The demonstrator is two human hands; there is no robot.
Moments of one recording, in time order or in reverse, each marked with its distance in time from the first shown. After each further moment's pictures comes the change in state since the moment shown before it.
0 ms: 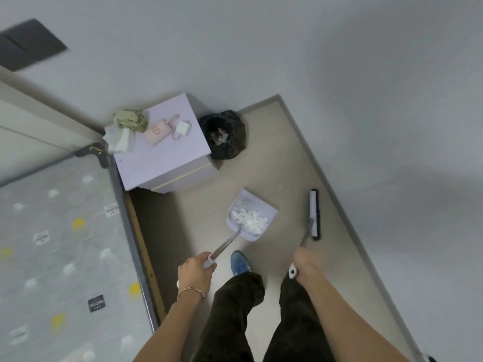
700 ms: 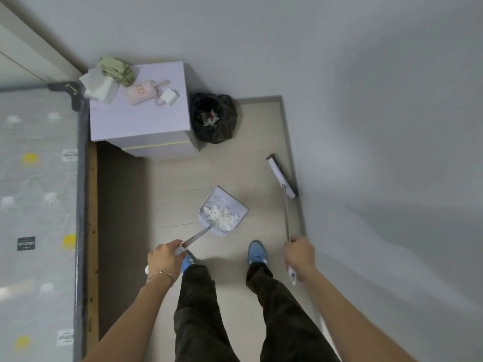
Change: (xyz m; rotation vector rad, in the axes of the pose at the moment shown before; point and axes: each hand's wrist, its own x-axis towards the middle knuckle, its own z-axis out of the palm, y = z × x) left_hand -0.033 0.068 0.097 0.056 0.052 -0.138; right_hand 0.038 -0.091 -0.134 -0.733 -0.051 -0.389
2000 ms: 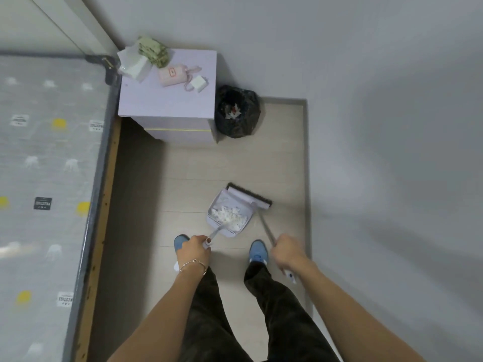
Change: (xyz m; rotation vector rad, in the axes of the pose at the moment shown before) left_hand -0.018 0.023 0.049 -0.045 -0.041 -0.183; right_hand 0.002 -0.010 0.032 -0.626 -0.270 -0.268
